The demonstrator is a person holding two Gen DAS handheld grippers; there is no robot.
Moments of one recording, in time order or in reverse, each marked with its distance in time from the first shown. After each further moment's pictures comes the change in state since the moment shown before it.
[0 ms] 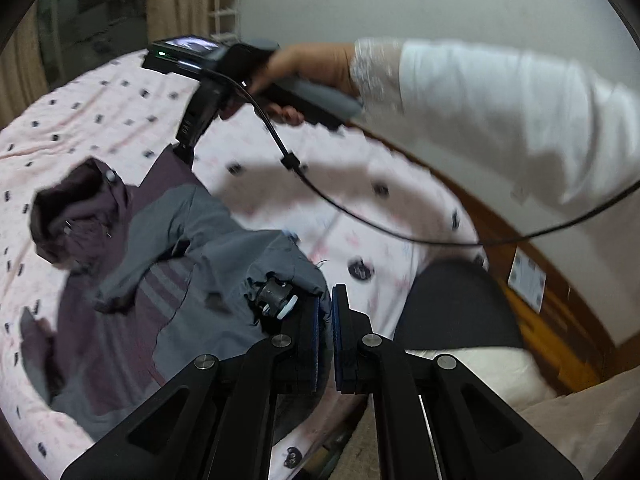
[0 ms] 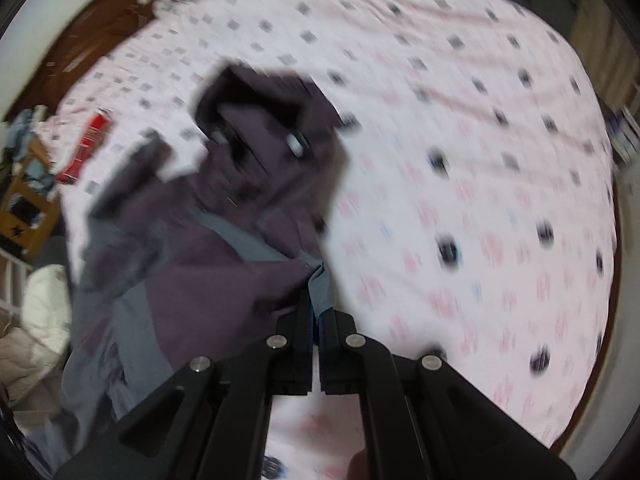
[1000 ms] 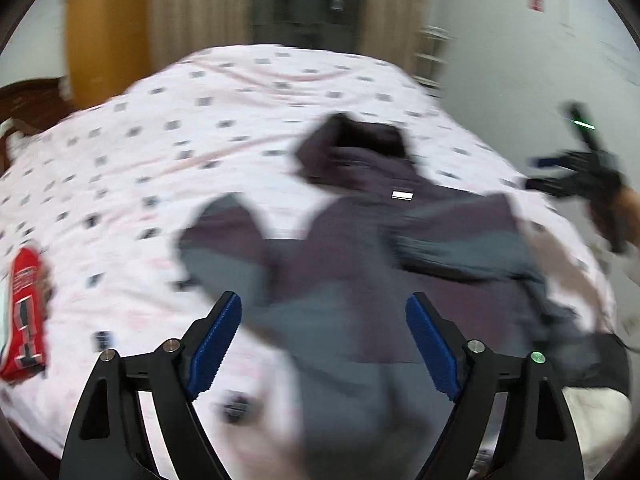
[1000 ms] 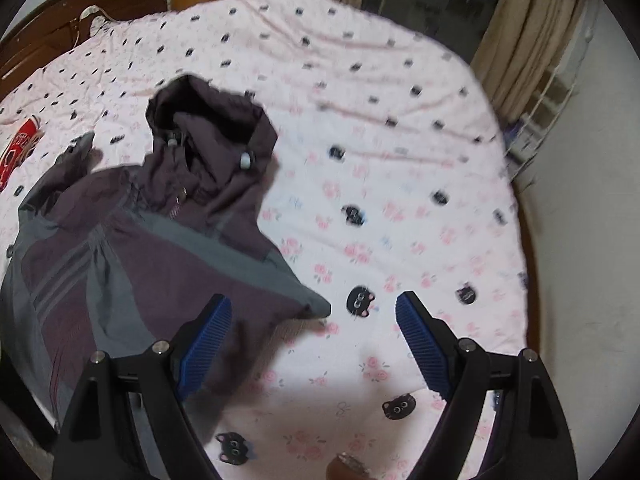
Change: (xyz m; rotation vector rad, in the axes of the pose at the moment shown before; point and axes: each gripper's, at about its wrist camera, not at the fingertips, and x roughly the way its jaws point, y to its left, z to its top) left arm -0.098 0.214 -0.153 -0.528 -0.237 0.497; right arm -0.041 0.044 -0.064 0.073 -0.205 -0.383
